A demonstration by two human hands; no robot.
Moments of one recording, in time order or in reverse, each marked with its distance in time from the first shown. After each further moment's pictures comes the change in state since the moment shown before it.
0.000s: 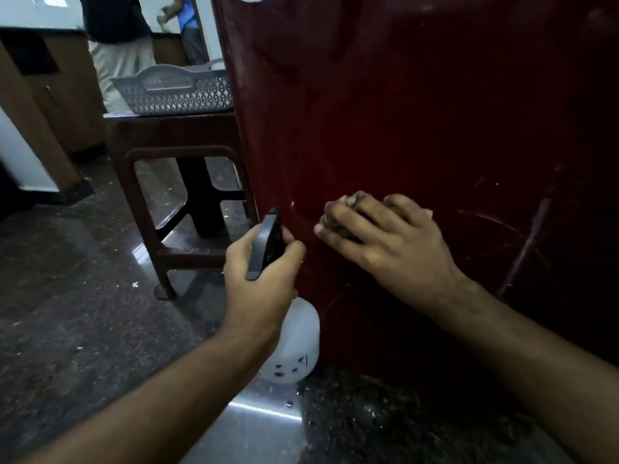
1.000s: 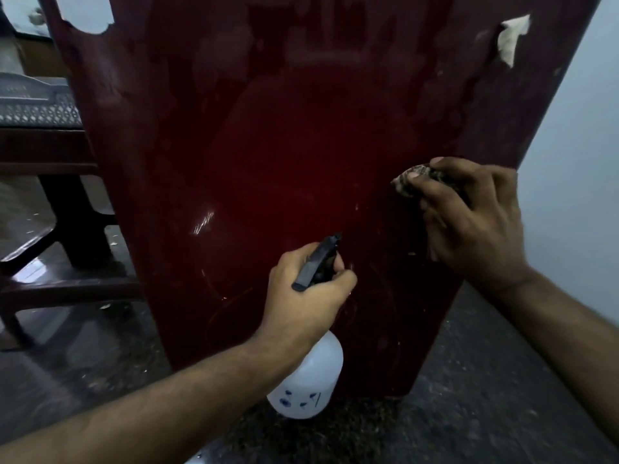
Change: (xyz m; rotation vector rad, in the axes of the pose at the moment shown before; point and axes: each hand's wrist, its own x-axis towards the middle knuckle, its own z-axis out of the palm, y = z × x) left_hand -0.089 0.026 0.145 0.025 -0.548 0.004; right_hand -0.101 0.150 -0.171 -0.318 0.101 0.237
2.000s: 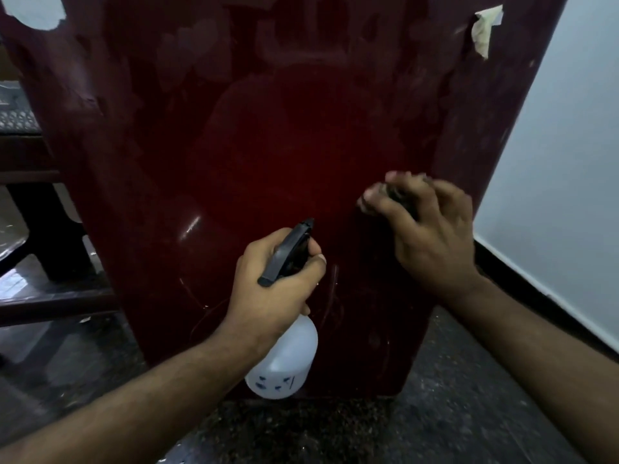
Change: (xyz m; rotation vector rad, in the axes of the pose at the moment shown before) left_hand 0.015 0.000 -0.015 -0.032 -0.044 0.118; right_hand -0.027 -0.013 0.034 -0.115 0.016 0.007
